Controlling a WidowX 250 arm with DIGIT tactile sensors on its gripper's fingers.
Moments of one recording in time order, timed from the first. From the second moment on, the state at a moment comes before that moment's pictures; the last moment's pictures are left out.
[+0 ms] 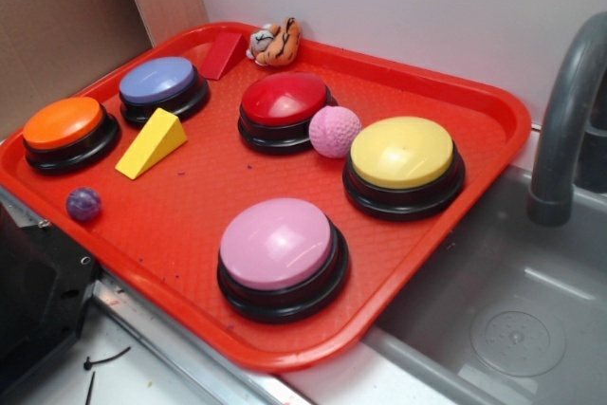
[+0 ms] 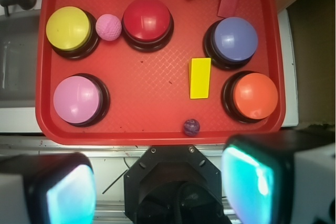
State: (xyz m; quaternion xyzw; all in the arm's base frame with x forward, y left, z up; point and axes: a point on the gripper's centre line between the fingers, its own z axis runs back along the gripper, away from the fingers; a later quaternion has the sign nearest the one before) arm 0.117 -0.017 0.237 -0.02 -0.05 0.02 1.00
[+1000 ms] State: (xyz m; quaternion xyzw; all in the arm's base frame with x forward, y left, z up) arm 0.139 -0.020 0.208 -0.09 -0.08 0.30 0.95
